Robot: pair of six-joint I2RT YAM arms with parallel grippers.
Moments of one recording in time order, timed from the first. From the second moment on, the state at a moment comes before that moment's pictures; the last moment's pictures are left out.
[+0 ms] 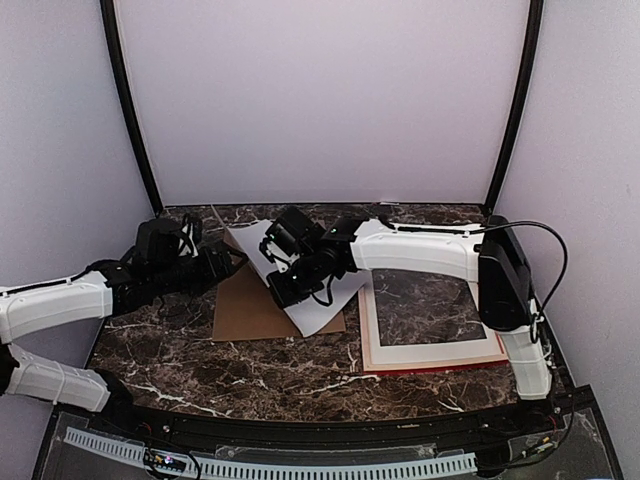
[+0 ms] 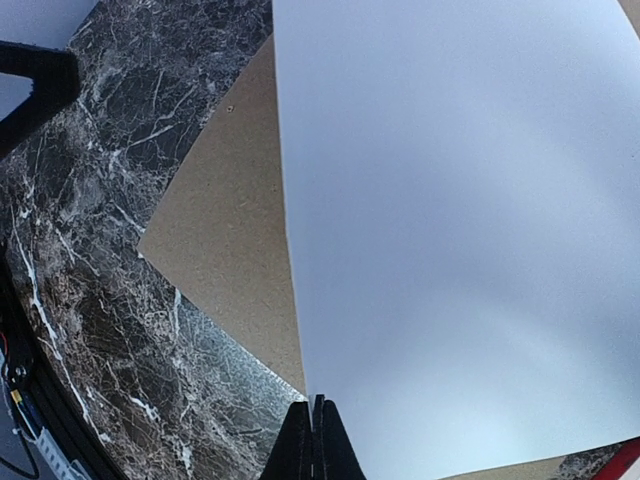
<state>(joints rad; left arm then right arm) -0.56 1.13 0.65 -0.02 0.08 -0.82 1.06 2.20 1.92 -0.69 -0.06 0.39</state>
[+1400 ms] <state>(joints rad) -0.55 1.53 0.65 0.20 0.11 -0.87 1.09 2.23 1.76 -0.44 -0.21 0.52</state>
